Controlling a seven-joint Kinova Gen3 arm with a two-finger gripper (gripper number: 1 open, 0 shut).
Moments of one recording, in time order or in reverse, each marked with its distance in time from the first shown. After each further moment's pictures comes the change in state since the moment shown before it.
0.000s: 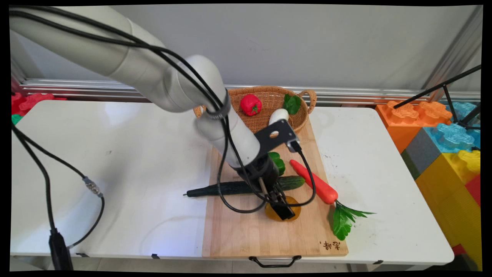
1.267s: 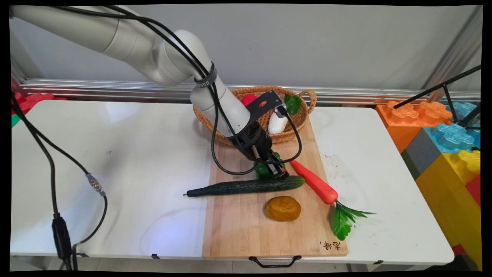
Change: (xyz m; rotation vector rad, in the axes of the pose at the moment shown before) arm 0.005 -0.065 -0.030 -0.030 0.090 -0.024
